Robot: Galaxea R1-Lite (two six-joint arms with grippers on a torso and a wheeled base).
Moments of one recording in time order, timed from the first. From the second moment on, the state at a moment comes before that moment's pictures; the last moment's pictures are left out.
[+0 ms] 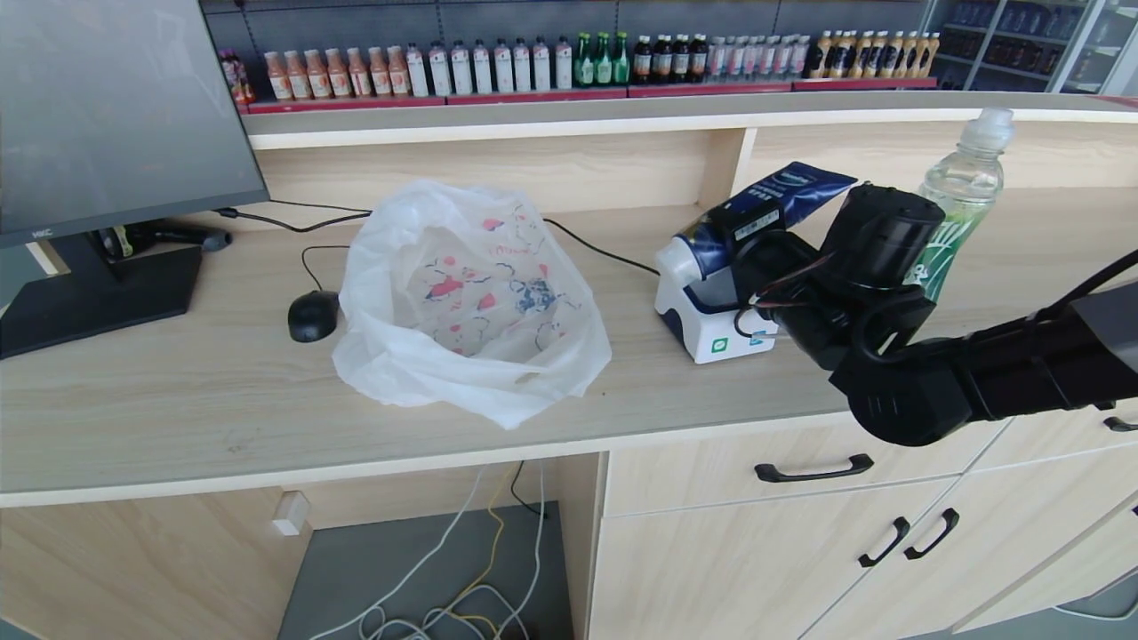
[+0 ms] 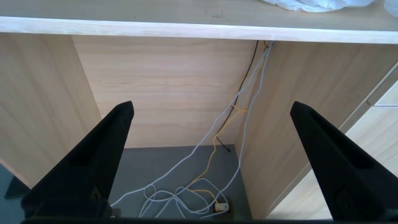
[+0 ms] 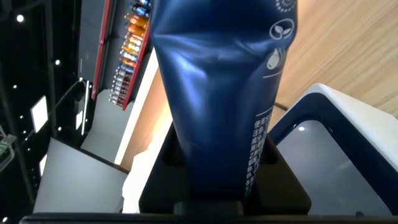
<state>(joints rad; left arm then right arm) 0.00 0.00 0.00 0.00 0.00 0.00 0.43 2.01 -1.20 -1.03 -0.19 1.03</state>
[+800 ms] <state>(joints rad) 0.00 0.00 0.00 0.00 0.00 0.00 0.43 2.01 -1.19 -1.03 -0.19 1.03</state>
